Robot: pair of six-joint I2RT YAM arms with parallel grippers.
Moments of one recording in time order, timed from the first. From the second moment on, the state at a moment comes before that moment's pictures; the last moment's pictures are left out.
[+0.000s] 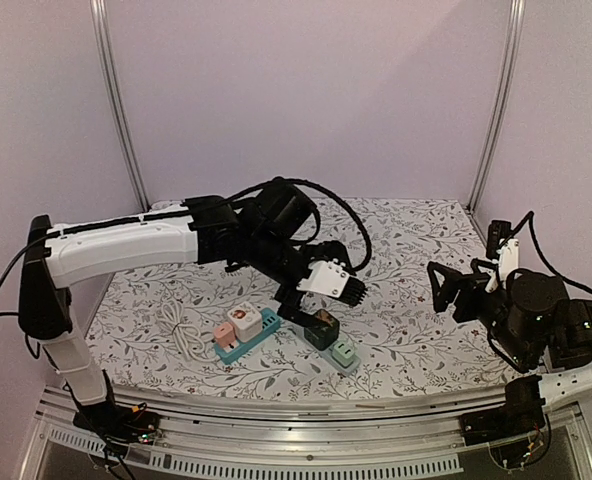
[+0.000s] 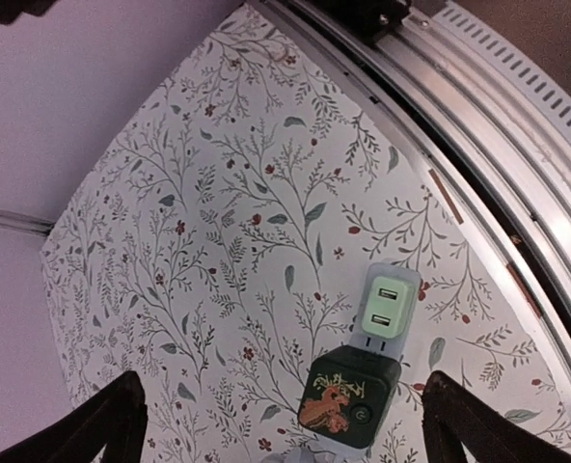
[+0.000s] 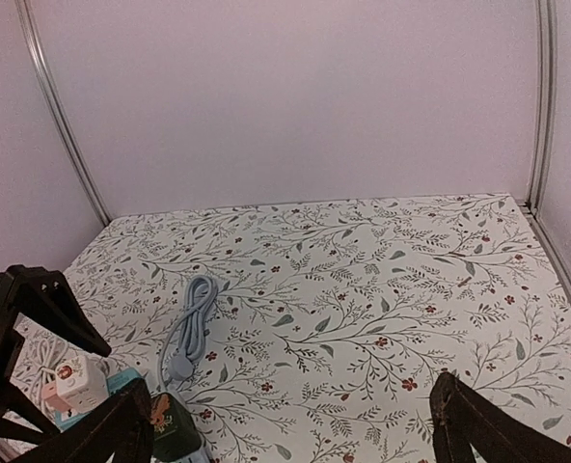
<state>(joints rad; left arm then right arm) -1.06 1.79 1.61 -0.69 0.35 1.11 1.38 0.66 0.67 -0.35 1.07 0.54</state>
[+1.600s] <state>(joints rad) -0.29 1.38 0.40 0.79 -0.38 0.21 0.35 1.23 0.73 -0.02 0.61 0.10</state>
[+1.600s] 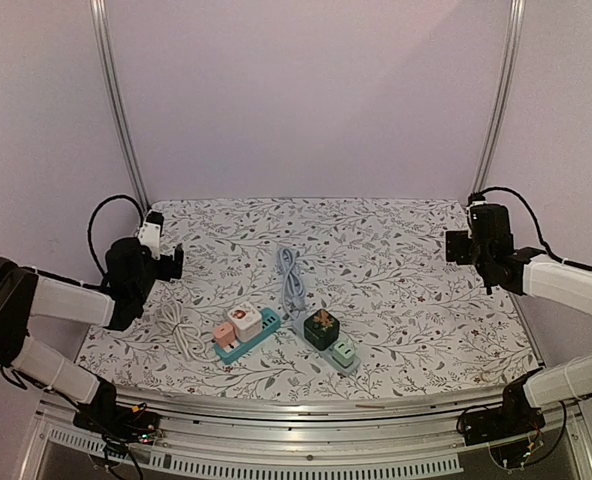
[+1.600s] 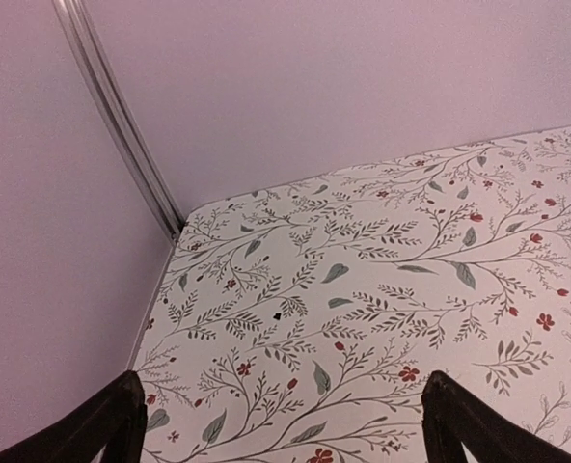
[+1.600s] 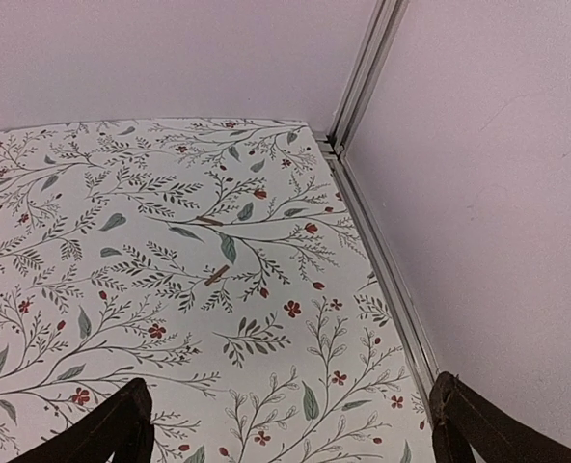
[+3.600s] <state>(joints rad) -0.11 1.55 0.34 1.01 -0.21 0.05 0.06 1.56 0.40 0.88 0.25 0.02</state>
